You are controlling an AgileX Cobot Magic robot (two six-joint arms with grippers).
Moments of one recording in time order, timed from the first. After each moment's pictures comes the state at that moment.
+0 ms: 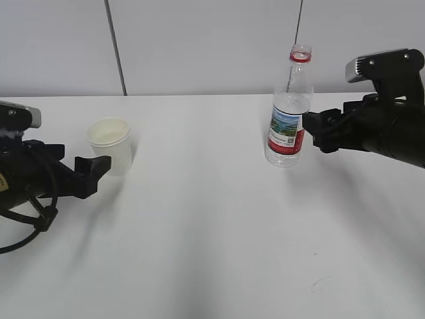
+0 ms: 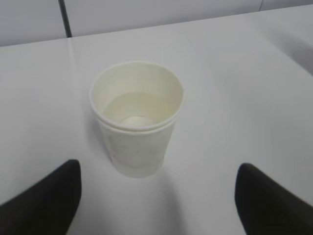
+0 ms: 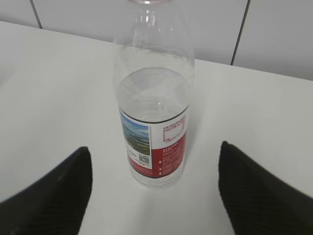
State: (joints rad) left arm -0.20 1.72 -0.47 0.29 -0.78 -0.17; right arm 0.18 1.60 -0.69 -0.17 -0.44 0.10
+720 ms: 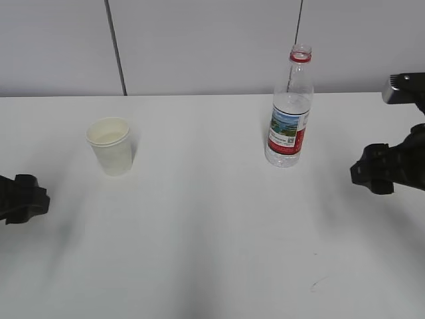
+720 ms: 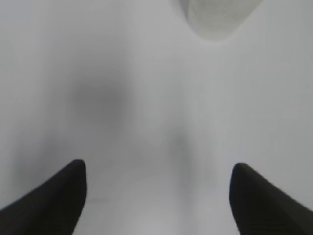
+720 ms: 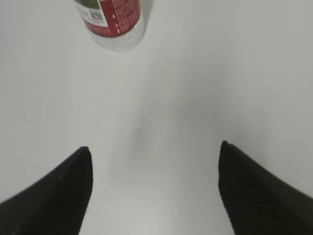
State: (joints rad) left arm -0.20 1.34 -0.54 0.17 0.20 -0.31; right arm 0.18 1.36 -0.69 -0.11 0.28 0.18
